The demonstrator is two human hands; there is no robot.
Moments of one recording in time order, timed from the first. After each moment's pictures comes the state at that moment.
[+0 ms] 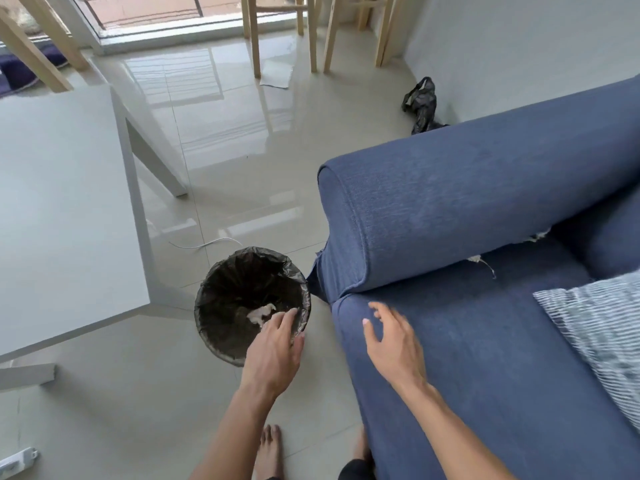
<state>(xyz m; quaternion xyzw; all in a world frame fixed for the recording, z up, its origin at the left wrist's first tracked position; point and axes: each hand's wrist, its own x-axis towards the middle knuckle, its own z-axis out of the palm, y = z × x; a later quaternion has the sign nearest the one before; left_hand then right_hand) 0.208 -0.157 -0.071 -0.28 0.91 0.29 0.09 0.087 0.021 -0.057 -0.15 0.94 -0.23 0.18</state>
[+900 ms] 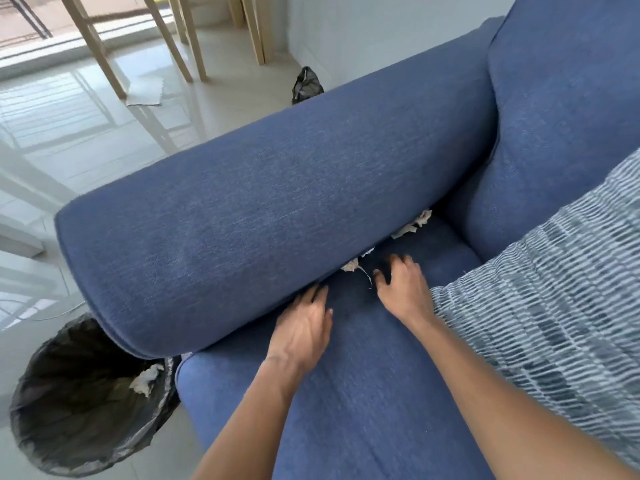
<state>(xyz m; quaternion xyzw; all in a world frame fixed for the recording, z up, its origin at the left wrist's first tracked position) -0.056 0.055 -0.087 -0.08 0.96 0.25 0.10 -0.174 0.216 -0.095 -0.04 0.98 -0.15 0.15</state>
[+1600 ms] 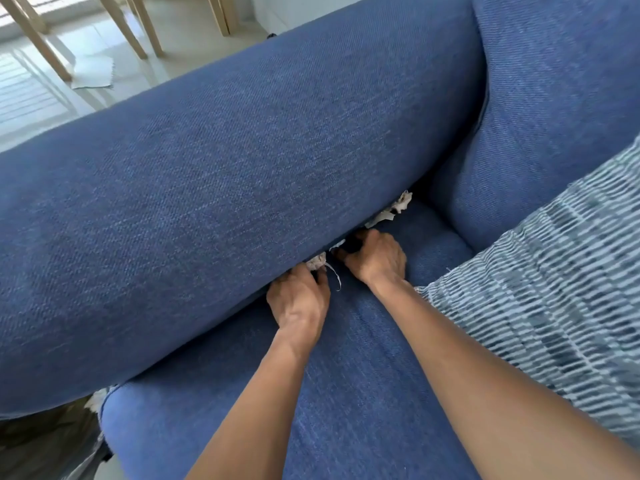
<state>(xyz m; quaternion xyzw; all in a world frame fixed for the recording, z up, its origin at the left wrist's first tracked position) -0.154 0.115 -0.124 -0.33 0.91 0.21 0.16 -0.241 0.215 -0.130 0.01 0.97 -0.15 0.20</state>
